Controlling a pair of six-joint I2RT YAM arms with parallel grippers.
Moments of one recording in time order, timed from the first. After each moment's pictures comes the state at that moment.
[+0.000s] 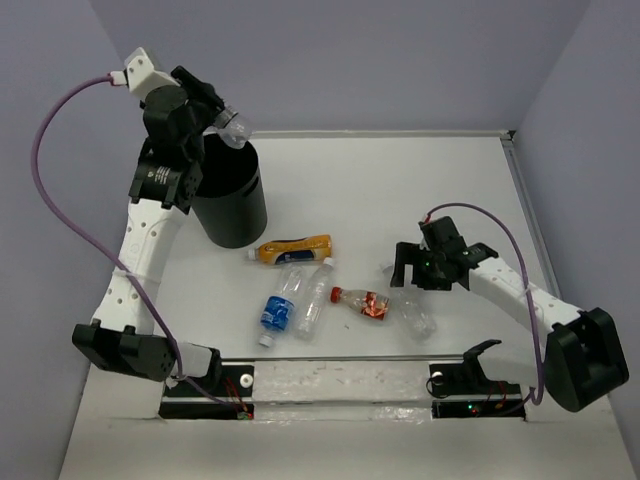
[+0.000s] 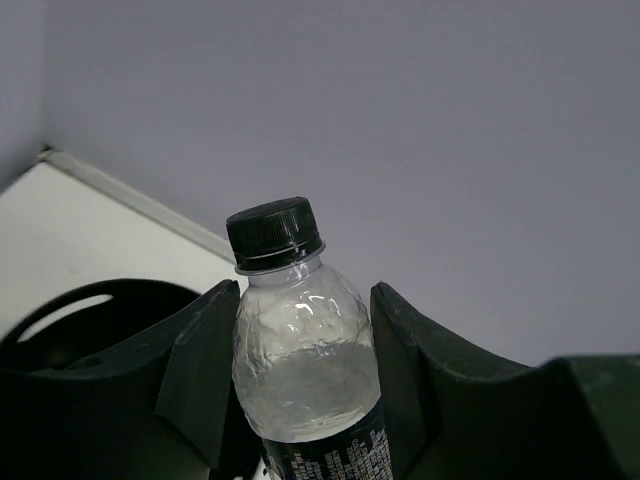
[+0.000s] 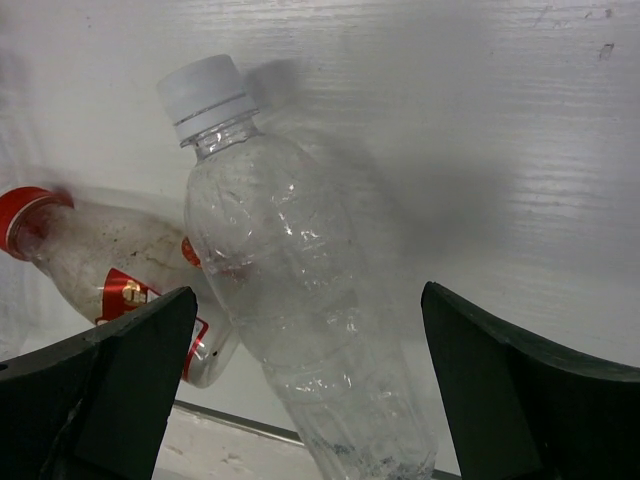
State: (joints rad) left arm -0.28 1.39 1.69 -0.29 -0.41 -0.59; right arm 0.42 1.16 0.71 -0.59 -0.10 0.50
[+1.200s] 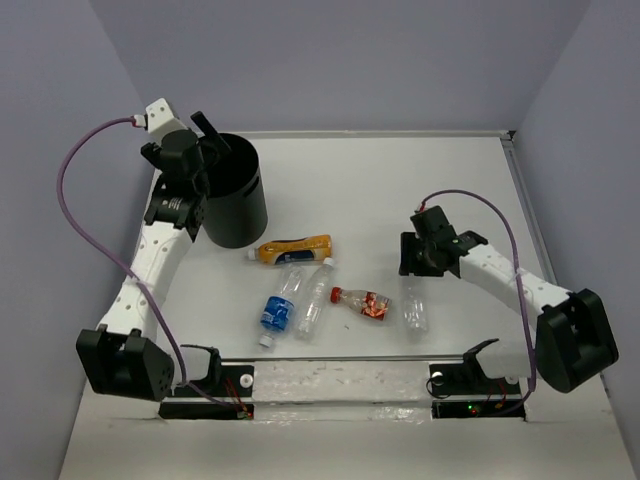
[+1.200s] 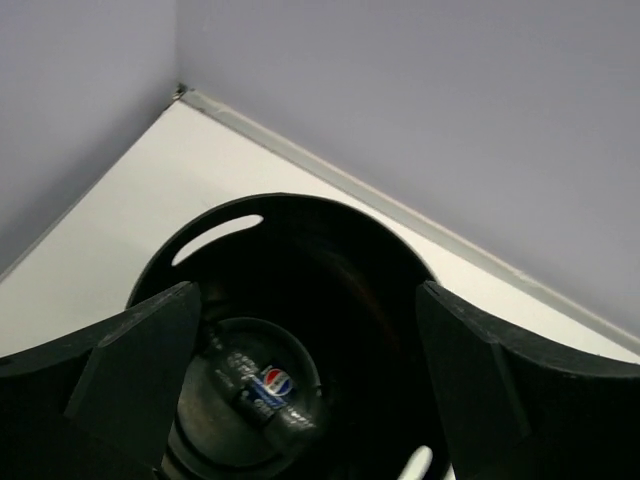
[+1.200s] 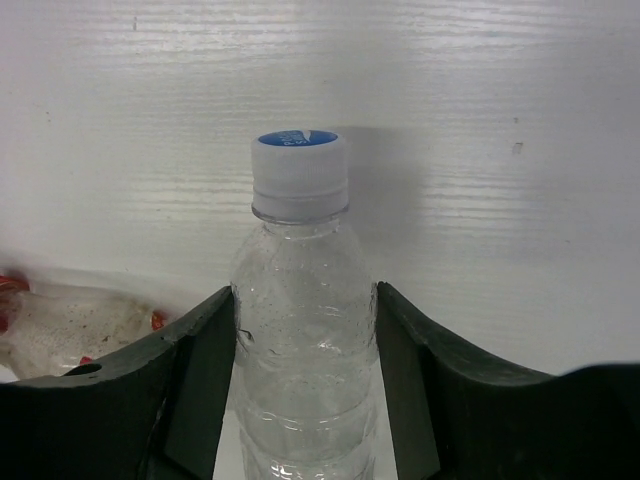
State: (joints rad) left arm -0.15 1.29 1.23 -0.14 -0.49 -0.43; right arm 0.46 1.33 0.80 -0.54 0.10 0.46
